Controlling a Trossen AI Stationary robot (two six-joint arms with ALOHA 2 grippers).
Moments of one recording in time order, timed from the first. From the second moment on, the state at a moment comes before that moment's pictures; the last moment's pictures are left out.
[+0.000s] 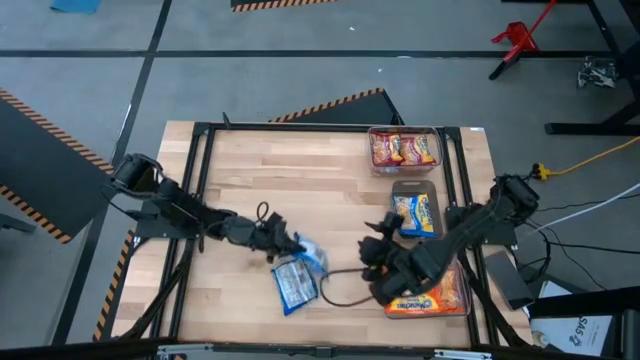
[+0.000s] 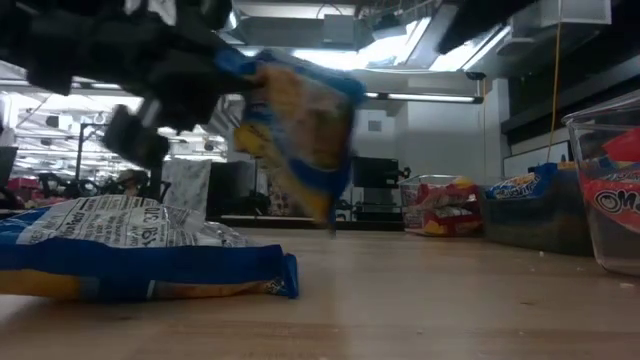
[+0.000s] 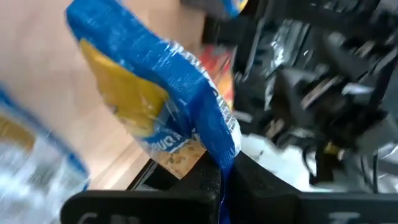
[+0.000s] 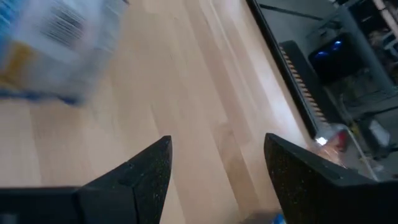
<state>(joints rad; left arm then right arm) -0.35 1.53 0.42 0.96 -0.21 -1.83 0.60 1.72 1.42 -1.09 0.88 0.71</state>
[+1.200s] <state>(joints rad) -0.08 1.54 0.46 1.10 -0.21 -1.79 0.29 1.85 1.42 -0.49 0.63 0.15</state>
